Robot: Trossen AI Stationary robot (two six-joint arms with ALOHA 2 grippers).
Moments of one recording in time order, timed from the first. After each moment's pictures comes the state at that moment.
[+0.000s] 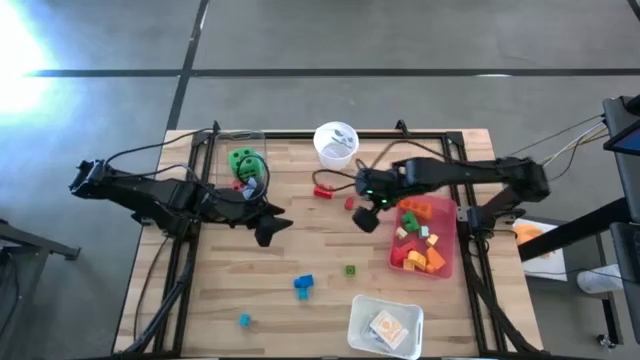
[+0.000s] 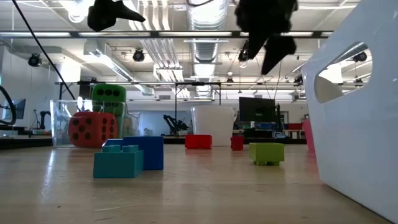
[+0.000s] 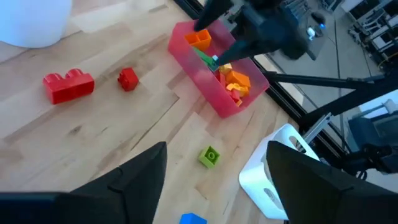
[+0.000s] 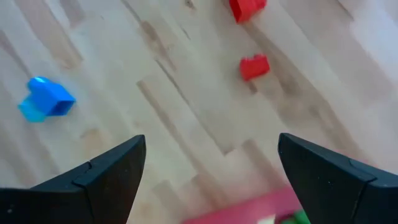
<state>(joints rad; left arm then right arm) -0.23 1.11 0.99 -0.46 -0.29 -0.87 -0.03 1.55 1.38 -1.01 0.05 0.63</state>
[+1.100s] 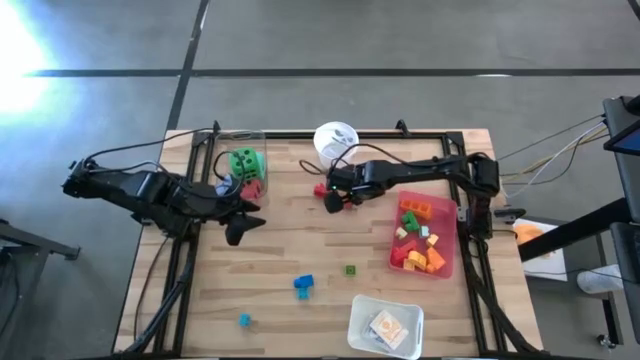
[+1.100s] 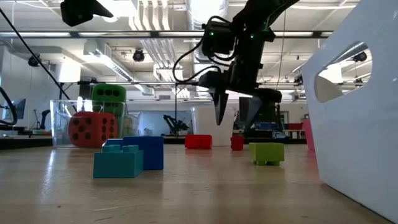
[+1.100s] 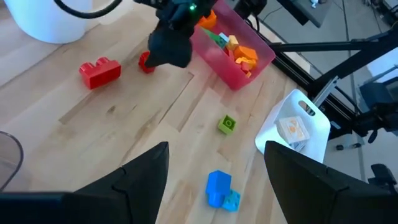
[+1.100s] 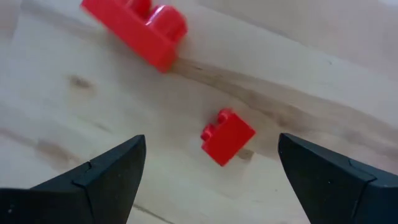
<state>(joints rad) -0.25 0.91 0.99 -0.72 -0.26 -0.79 -0.17 1.90 1.38 -0.78 0.13 1.05</state>
